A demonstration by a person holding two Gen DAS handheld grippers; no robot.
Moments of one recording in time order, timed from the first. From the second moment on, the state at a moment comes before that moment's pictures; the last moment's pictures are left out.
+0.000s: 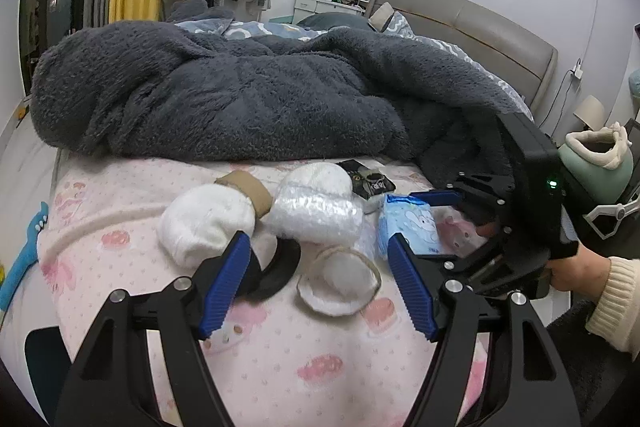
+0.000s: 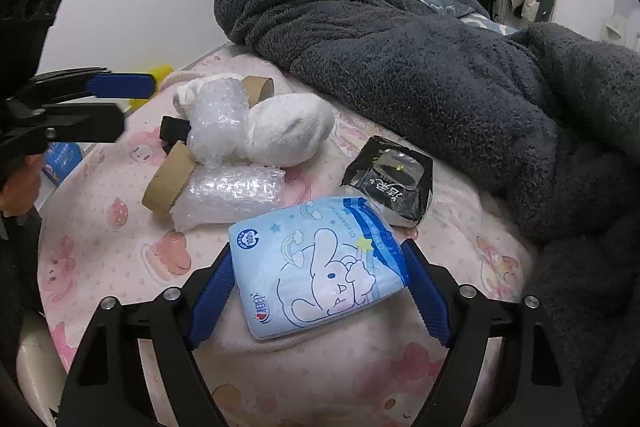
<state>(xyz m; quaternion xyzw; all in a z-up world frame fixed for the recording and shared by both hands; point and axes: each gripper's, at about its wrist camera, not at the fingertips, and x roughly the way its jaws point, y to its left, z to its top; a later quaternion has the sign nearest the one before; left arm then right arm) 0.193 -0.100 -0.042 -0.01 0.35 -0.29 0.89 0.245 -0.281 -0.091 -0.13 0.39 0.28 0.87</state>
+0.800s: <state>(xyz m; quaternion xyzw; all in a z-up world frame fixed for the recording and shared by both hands) 0.219 -0.119 -0.046 -0.01 0.34 -0.27 0.90 0.240 -0.306 -0.038 0.05 0.34 0.26 0.90</state>
